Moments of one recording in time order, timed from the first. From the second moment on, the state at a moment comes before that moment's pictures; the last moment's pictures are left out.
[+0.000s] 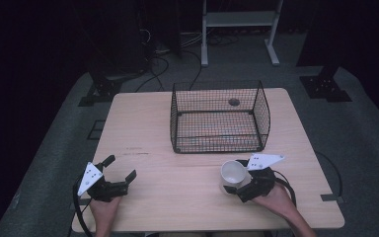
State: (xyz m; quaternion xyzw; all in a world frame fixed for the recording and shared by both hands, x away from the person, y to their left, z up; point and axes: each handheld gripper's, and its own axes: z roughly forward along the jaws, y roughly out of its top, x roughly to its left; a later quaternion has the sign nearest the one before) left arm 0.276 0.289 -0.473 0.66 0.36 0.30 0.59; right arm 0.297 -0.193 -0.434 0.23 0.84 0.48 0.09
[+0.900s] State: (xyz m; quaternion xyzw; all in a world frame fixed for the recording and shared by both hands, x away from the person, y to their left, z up) left arm 0.276 0.288 -0.473 0.66 0.36 0.30 0.59; right arm 0.310 -0.204 -0.412 0.22 0.84 0.49 0.07
